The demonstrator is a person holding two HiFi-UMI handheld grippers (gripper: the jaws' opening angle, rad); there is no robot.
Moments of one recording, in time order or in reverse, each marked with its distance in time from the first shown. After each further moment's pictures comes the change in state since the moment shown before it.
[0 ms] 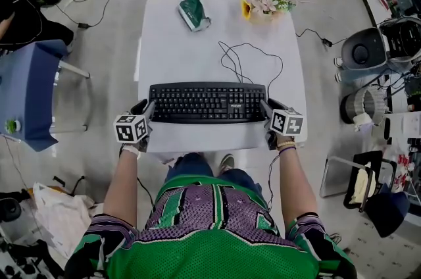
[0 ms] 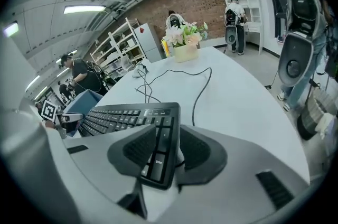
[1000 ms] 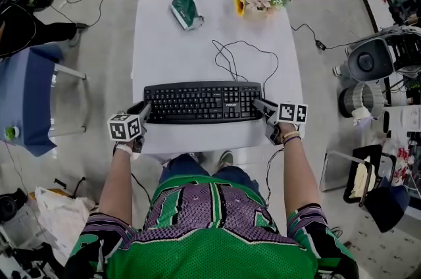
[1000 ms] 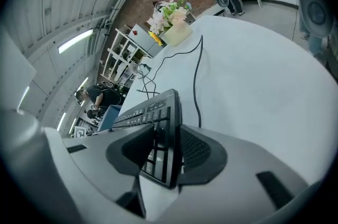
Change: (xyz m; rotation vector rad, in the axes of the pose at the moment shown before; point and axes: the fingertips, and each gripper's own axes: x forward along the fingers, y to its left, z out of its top) left arm 0.012 0.001 -0.010 -0.042 0.096 -0.063; right arm 0.017 0.001 -0.012 0.290 0.116 0.302
